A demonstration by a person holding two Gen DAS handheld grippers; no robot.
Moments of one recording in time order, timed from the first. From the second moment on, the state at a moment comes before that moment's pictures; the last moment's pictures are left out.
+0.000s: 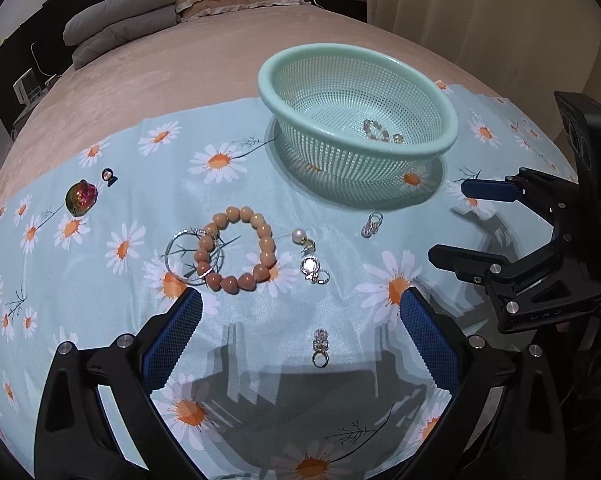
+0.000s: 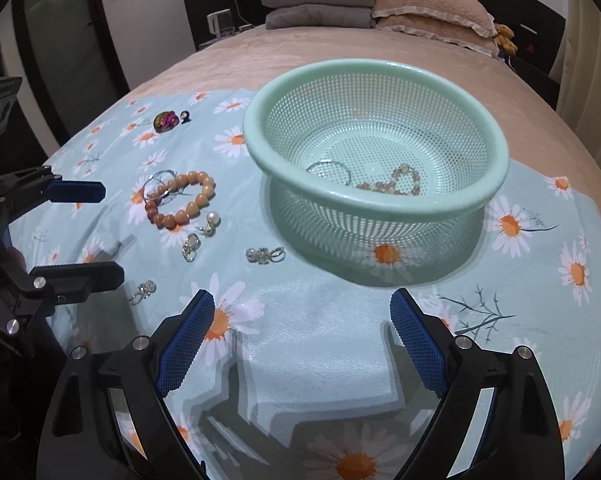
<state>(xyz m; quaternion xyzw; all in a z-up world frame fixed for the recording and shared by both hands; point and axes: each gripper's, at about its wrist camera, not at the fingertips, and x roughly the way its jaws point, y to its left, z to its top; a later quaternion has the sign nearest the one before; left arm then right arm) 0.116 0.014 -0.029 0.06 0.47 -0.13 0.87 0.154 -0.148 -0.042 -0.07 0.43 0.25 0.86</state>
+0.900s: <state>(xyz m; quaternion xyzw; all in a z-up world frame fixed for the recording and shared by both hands) 0.090 -0.002 -0.085 0.09 0.48 -0.19 0.85 0.181 -0.118 -0.074 -0.05 0.42 0.25 0.87</state>
